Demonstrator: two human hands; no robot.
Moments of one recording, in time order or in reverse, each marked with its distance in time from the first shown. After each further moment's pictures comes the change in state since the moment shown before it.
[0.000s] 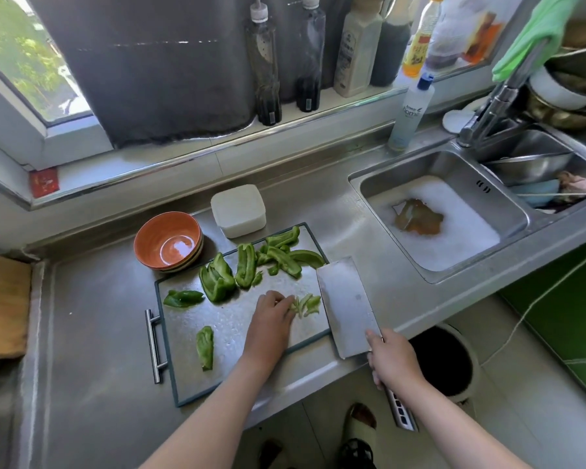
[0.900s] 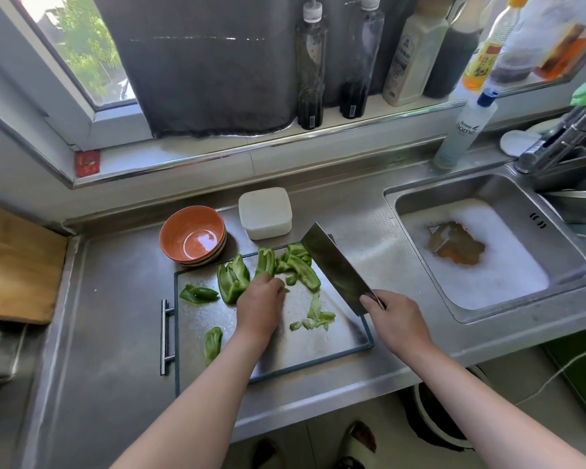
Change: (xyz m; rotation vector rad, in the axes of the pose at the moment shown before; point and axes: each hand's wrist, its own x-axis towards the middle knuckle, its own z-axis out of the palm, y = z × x) left_hand 0.052 -0.018 -0.034 0.237 0.133 -0.185; right_hand 0.057 -0.098 -0.016 -0.375 -0.037 -0.459
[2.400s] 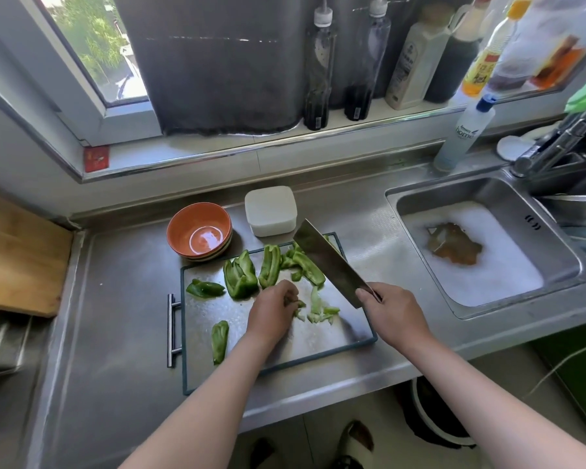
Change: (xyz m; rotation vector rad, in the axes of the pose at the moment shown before) left_hand -0.019 0.003 0.002 -0.355 -0.164 -0.115; right_hand -0.007 -0.016 0.004 -0.078 0.007 -0.059
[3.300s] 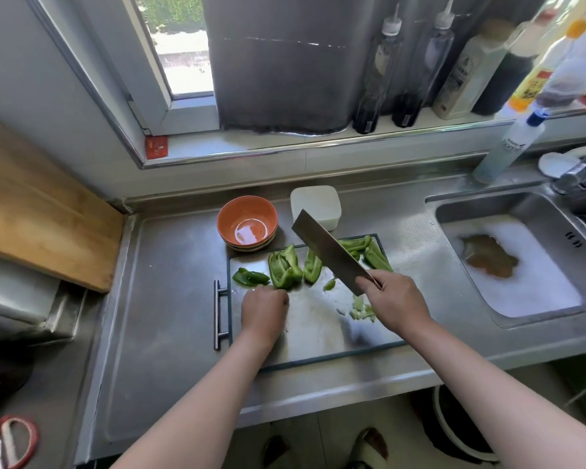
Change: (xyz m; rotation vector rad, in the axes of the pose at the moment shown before) left_hand -0.027 -0.065 -0.069 0.531 0.075 0.033; right_hand -0.006 -0.079 0.042 -0.068 -0.023 -0.122
